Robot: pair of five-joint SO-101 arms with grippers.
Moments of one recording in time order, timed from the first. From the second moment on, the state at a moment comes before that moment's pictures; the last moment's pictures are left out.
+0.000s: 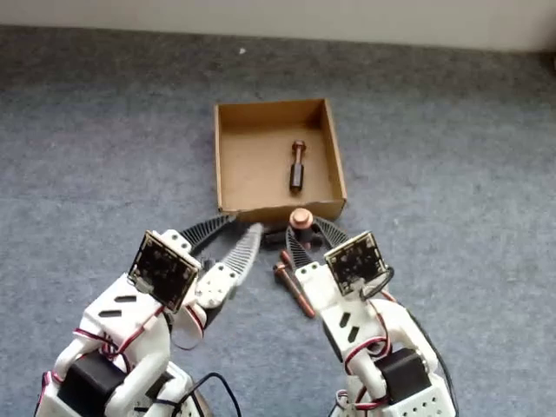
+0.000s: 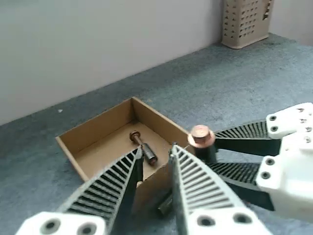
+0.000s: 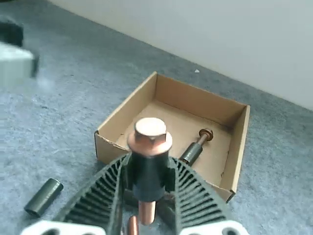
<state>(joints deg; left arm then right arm) 26.5 -92.0 59.8 57.4 0.0 -29.5 -101.0 83.4 40.7 11.6</state>
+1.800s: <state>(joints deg) -5.1 -91.4 91.0 57.7 -9.8 -28.9 -5.5 14.2 43.7 13.6</state>
